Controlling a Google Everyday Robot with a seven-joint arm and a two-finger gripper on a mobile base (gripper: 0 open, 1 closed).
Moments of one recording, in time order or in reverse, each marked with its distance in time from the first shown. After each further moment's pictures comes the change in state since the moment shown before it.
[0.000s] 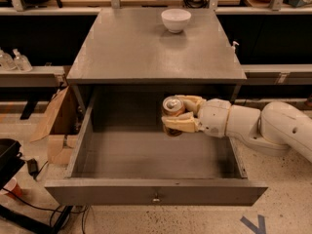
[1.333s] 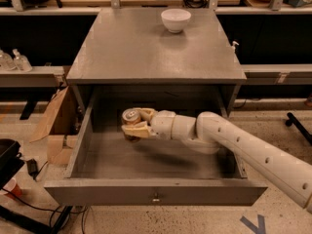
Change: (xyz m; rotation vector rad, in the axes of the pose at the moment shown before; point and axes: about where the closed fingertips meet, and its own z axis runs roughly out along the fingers) arm 0.080 0.018 0.160 -0.121 -0.078 0.084
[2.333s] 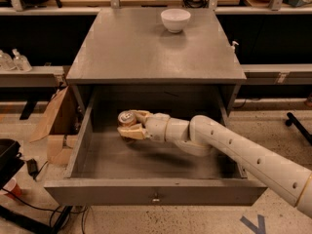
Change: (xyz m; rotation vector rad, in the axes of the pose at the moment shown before) arm 0.020 -0.002 0.021 0.029 0.004 -0.008
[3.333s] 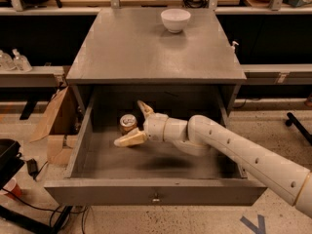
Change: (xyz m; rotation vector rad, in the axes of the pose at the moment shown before) arm -0.002 0.004 0.005 -0.011 -0.003 -0.001
